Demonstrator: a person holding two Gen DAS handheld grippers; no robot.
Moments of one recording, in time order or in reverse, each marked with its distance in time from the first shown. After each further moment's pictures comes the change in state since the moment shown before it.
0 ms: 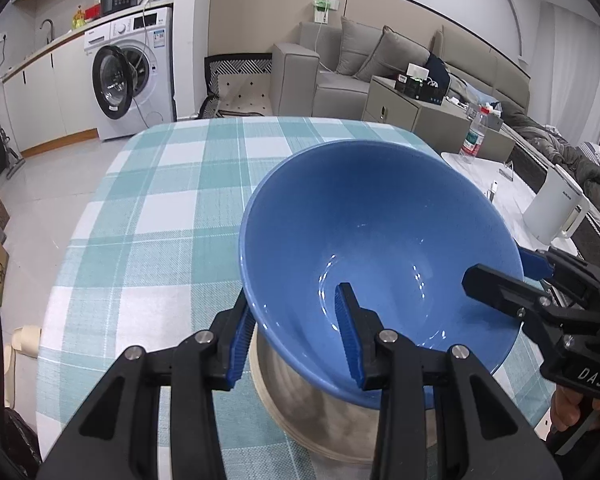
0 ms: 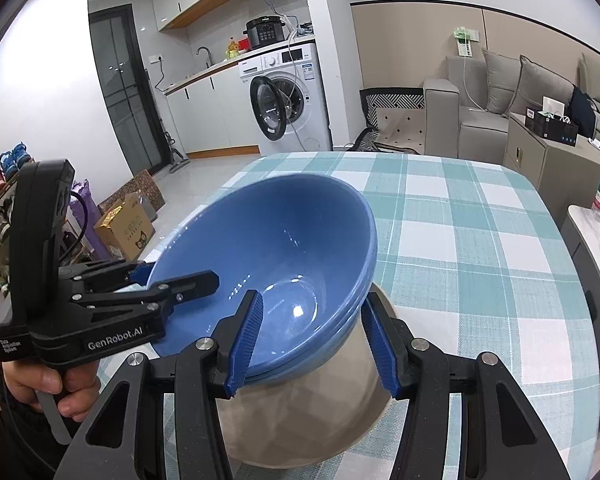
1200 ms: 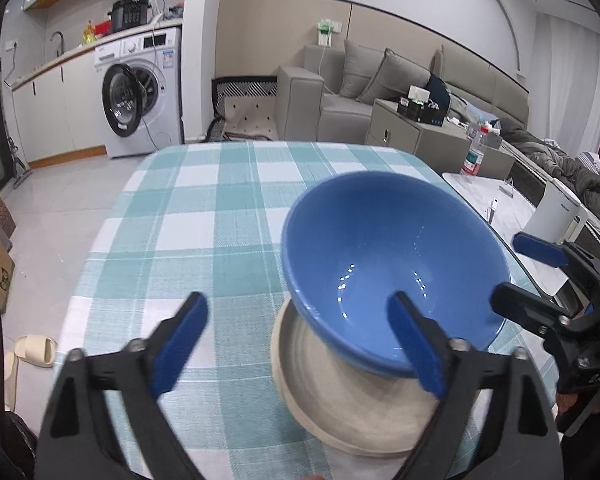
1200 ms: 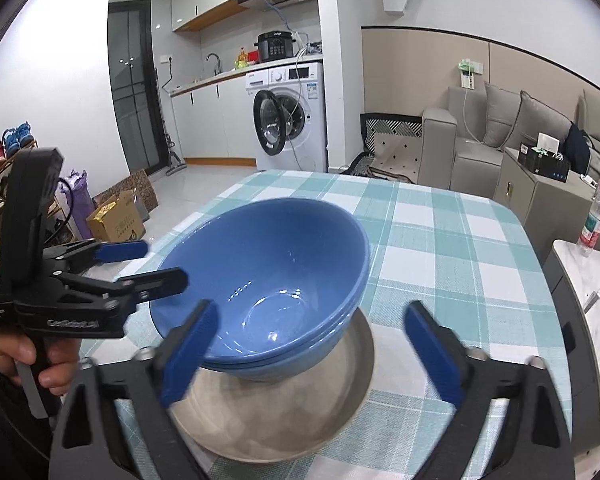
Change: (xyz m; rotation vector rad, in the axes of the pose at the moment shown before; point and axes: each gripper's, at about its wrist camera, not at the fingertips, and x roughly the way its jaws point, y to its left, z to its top) left arm -0.028 0.016 -0.007 0.004 -0.110 0.027; right arm -0.025 0.000 -0.004 -0.104 -0.092 -0.044
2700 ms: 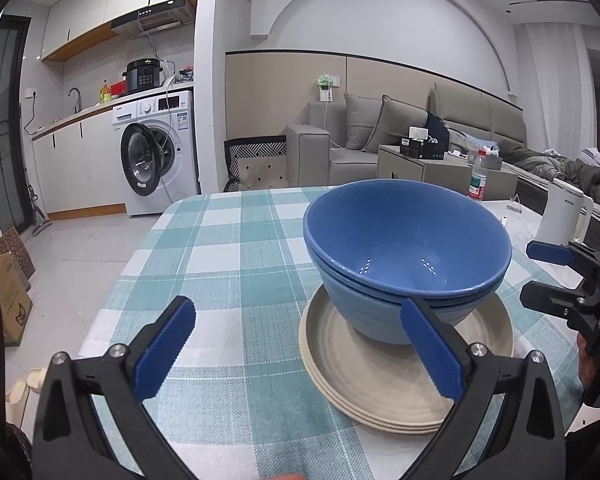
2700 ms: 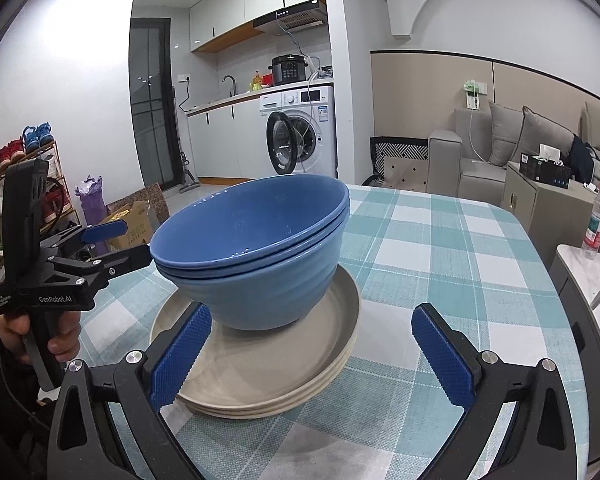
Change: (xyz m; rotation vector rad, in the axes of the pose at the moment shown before) left arm -0.022 0.003 -0.054 0.074 -0.245 0.061; right arm -0.012 -0.020 -0.063 -0.023 -0.109 0.053
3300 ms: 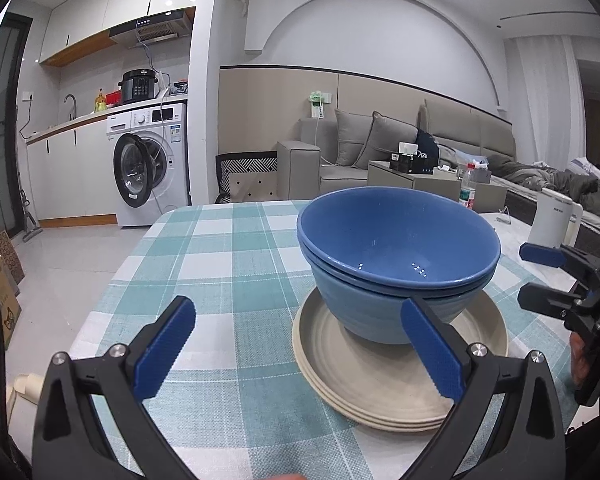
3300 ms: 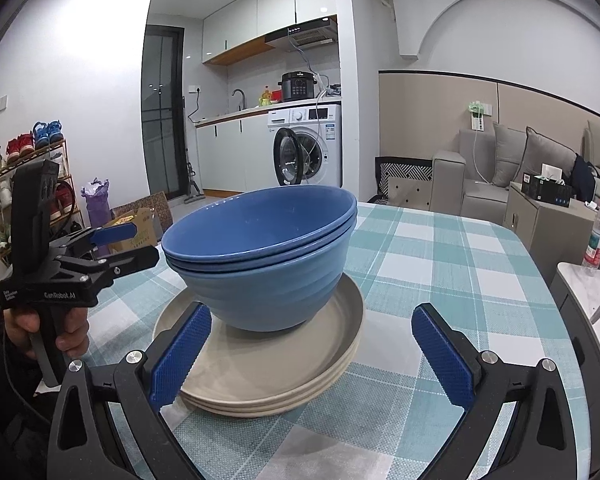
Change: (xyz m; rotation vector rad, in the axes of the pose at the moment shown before) left arm -0.004 0.005 -0.009 -0.013 -0.065 -0.046; right arm -0.005 0.004 -0.011 -0.046 -0.069 0.002
